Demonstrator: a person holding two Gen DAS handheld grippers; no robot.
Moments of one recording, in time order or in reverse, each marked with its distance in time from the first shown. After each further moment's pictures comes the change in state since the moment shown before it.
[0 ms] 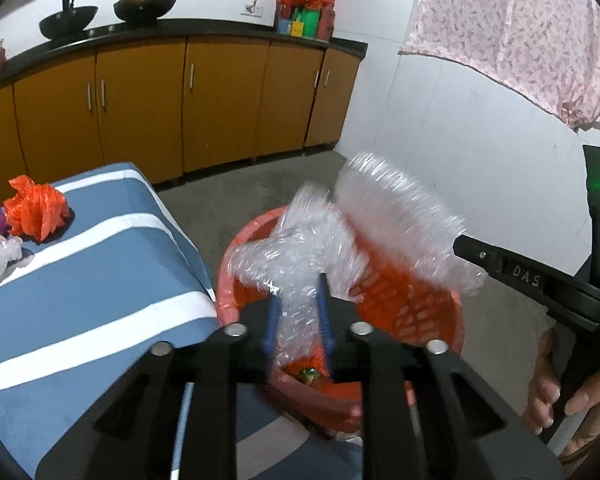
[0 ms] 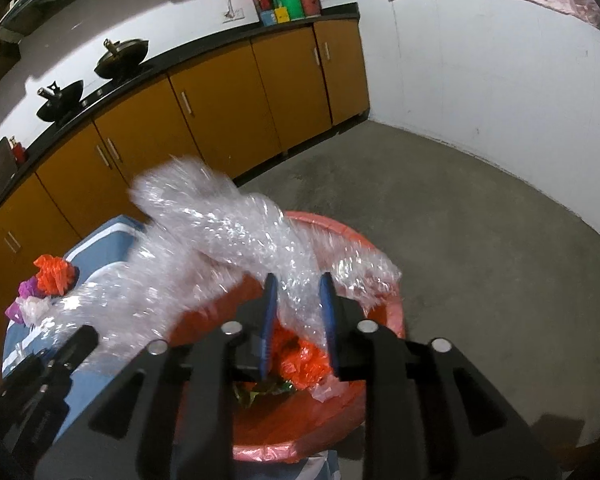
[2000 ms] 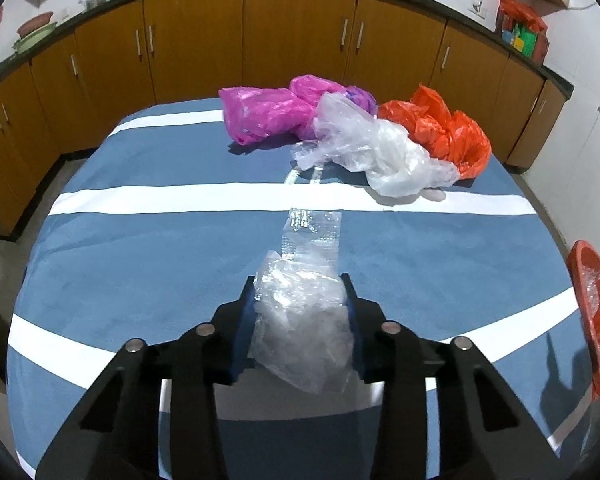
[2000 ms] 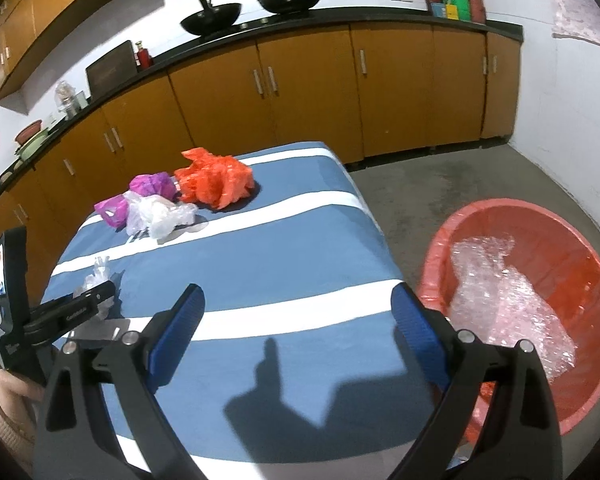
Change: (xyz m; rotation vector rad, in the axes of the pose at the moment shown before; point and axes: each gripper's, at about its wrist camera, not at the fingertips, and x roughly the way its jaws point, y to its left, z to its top) left arm -0.095 0.297 -0.074 -0.389 0.102 0.529; right arm 0.016 0.241 -0.084 -0.359 0.077 0.355
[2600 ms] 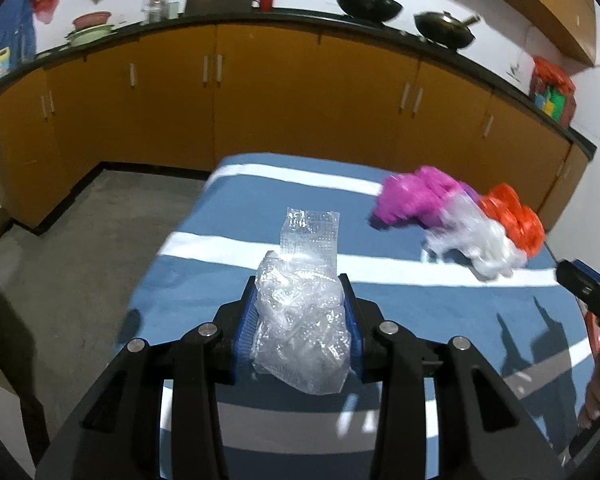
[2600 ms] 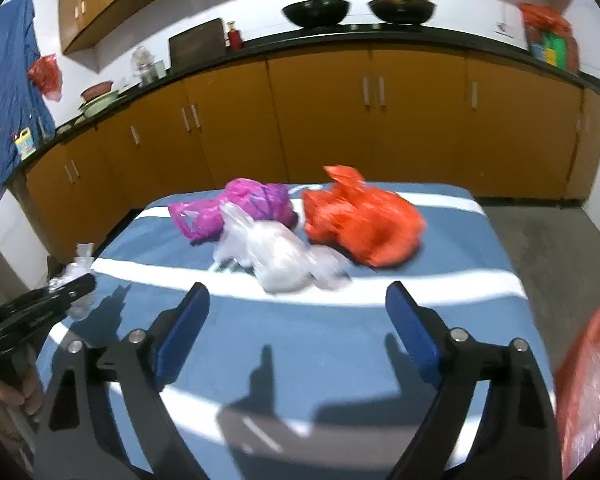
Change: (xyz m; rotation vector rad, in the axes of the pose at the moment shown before) left arm -0.034 0.111 0.018 -0.125 -0.179 0.081; right arm 0.093 0.130 0.042 -0.244 -0.025 0.195
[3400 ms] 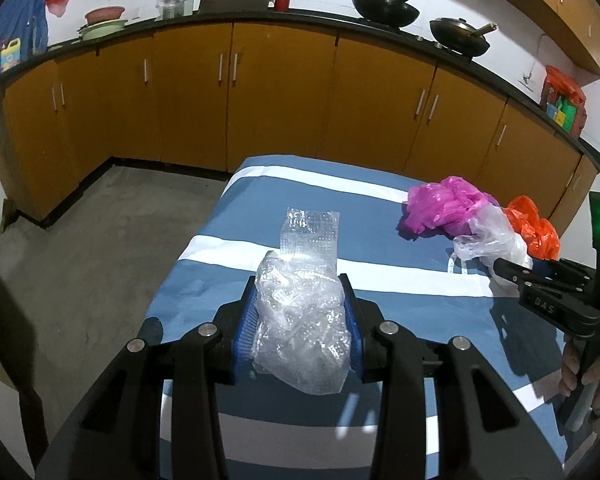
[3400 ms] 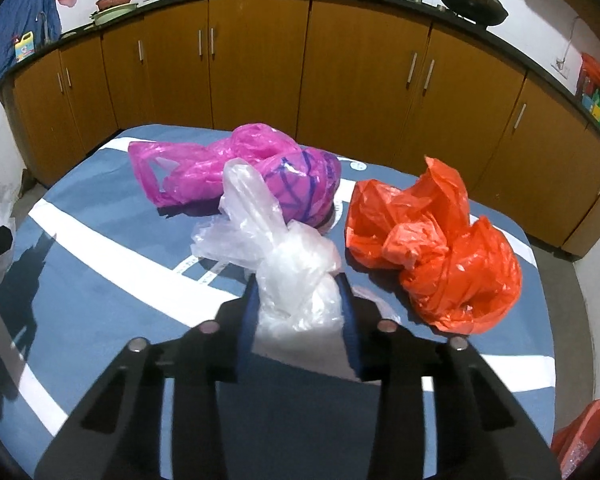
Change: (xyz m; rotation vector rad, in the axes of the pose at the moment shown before) left arm 0.006 0.017 0.003 -0.019 -0.003 0.019; right arm 0.090 0.030 0.012 -0.207 0.175 -0.070
